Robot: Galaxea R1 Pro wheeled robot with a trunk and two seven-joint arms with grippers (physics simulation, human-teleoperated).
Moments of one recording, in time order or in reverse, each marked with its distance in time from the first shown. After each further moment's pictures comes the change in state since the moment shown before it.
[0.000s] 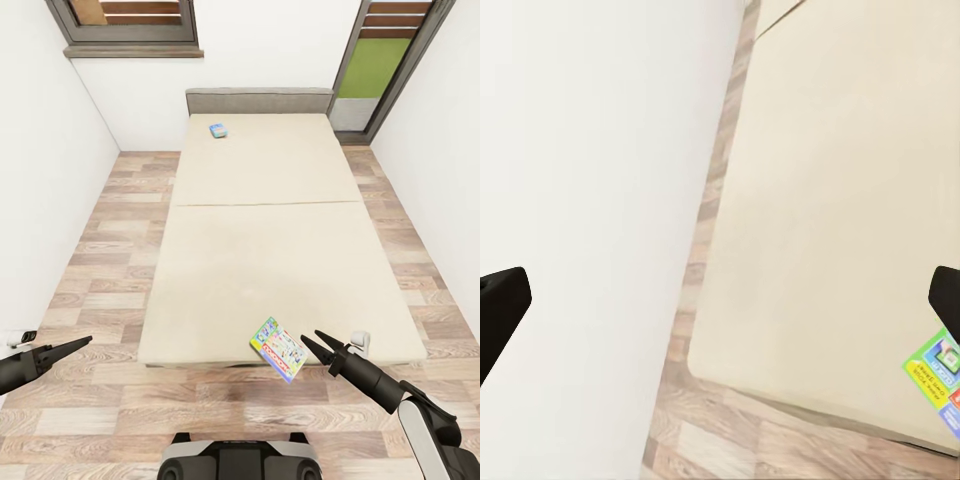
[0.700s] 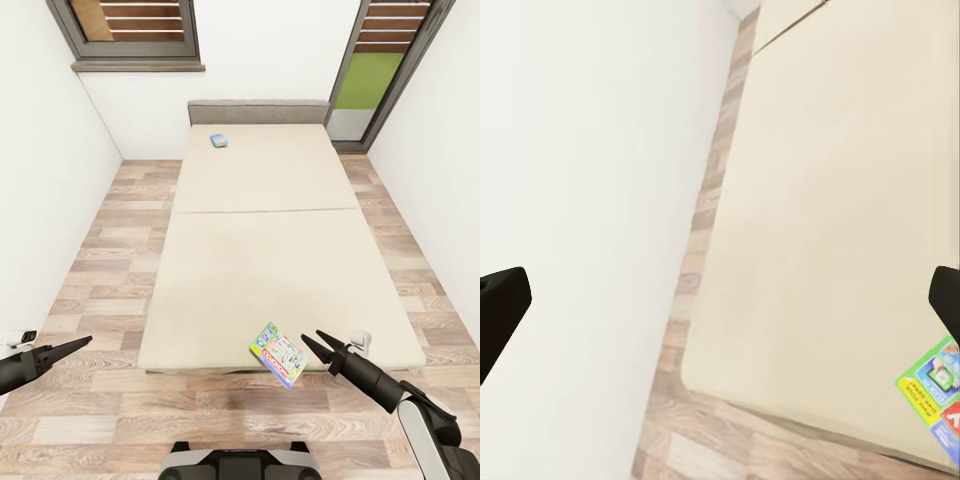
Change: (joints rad) left arm 0.000 0.000 0.000 0.000 0.000 0.000 0.000; right arm 0.000 0.000 0.000 0.000 0.000 0.000 -0.028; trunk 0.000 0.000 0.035
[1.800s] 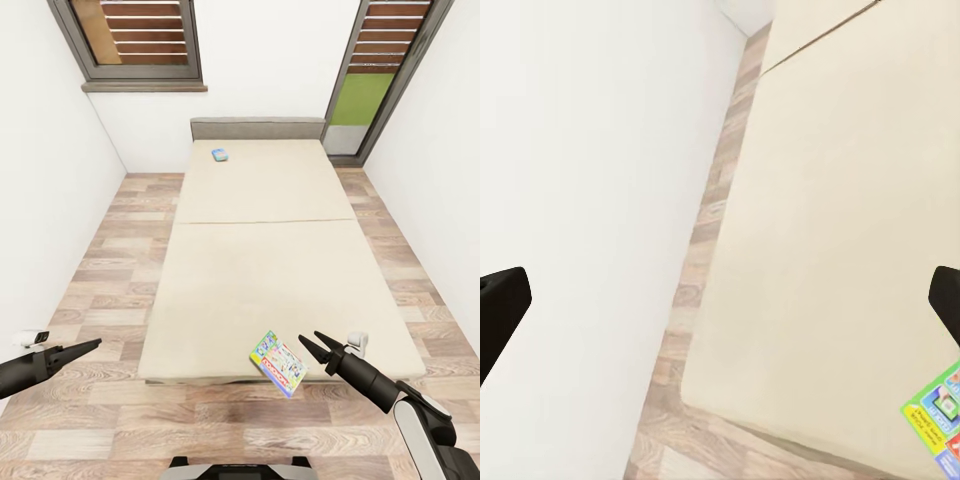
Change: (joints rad) left arm 0.000 -0.001 -0.059 0.000 -0.005 0.000 0.000; right arm 0.000 0.001 0.023 0.007 0.000 -0.015 -0.032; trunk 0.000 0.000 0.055
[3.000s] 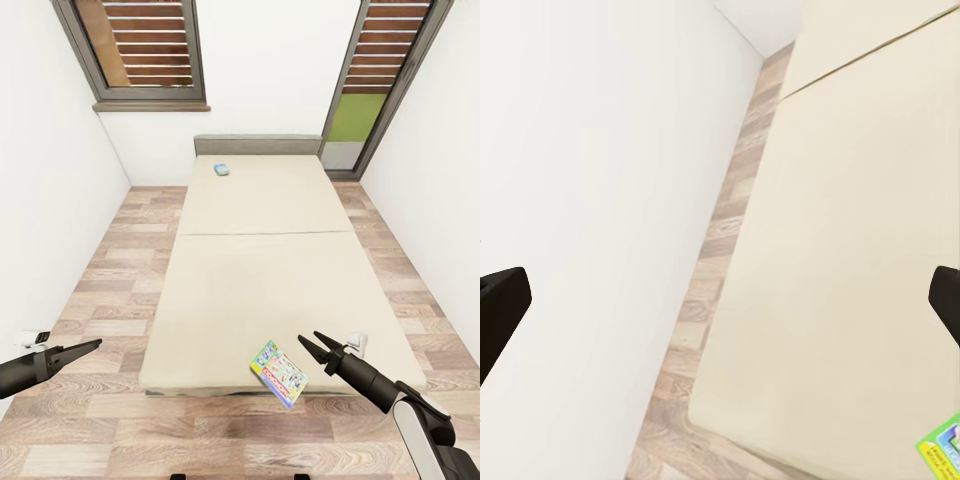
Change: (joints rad) left arm 0.000 0.000 -0.002 0.000 -0.001 0.000 0.000; right arm 0.000 0.000 0.004 0.001 0.000 -0.003 0.000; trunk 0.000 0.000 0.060
